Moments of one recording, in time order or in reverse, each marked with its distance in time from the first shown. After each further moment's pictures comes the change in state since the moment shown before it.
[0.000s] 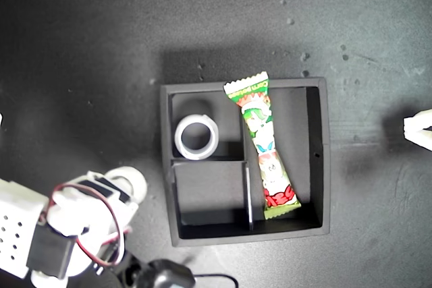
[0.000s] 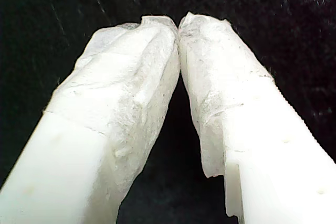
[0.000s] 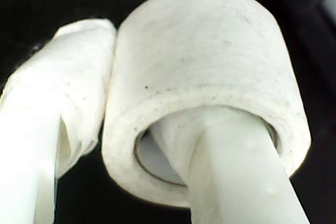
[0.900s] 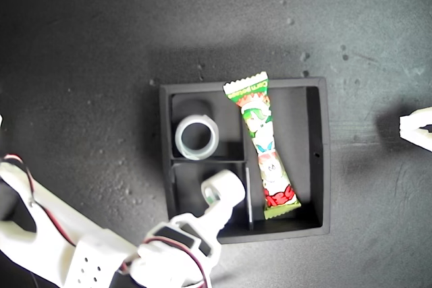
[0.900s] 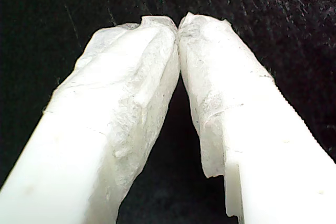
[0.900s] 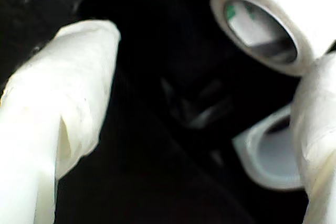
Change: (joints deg) arm 0 1.4 -39.4 -61.2 24.6 3.0; arm 1 -0.8 0.3 2.1 -2.5 -0.4
